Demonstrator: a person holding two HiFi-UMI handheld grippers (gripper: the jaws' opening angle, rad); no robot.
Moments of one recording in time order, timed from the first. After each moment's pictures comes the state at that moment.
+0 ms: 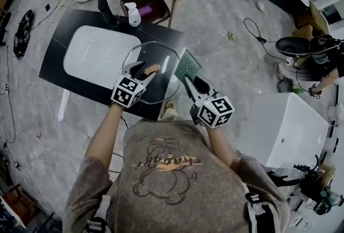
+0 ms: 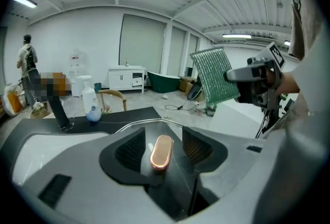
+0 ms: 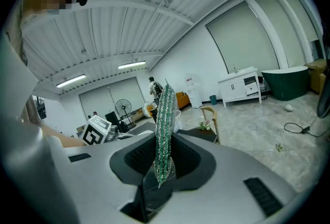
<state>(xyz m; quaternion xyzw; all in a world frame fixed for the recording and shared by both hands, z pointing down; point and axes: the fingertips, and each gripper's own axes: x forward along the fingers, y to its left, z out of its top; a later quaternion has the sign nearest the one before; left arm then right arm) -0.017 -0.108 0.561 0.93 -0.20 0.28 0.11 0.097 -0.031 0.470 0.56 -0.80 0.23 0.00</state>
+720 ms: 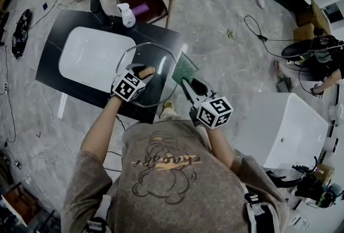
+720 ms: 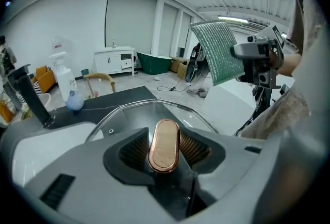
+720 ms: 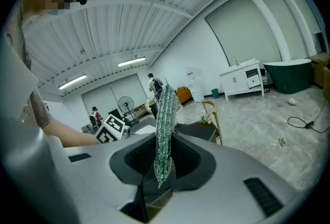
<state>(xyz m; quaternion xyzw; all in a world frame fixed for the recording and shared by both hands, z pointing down) 0.006 -0.110 0.622 0.91 -0.13 0.38 0.12 0.118 -0.036 0.492 0.54 -0.80 0.26 0.02</state>
